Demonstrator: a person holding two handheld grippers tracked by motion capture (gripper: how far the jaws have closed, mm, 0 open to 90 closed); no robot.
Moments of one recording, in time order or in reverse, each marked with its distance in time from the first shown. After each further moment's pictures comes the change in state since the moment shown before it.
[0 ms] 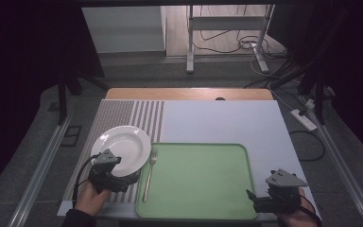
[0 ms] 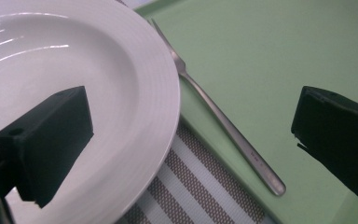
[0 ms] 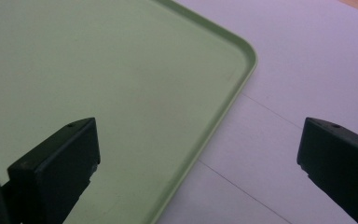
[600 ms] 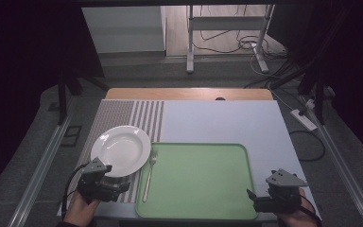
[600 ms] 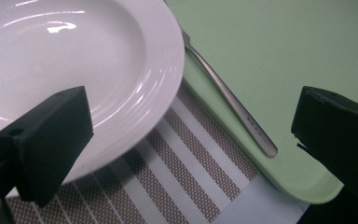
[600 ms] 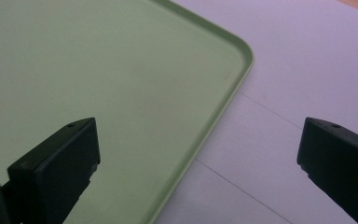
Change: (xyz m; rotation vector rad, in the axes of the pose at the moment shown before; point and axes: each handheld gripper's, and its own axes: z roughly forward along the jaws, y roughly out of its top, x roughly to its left) left arm -0.002 -0.027 -0.022 0.005 0.012 -0.053; right arm 0.000 0.000 0.000 0.002 -0.013 0.006
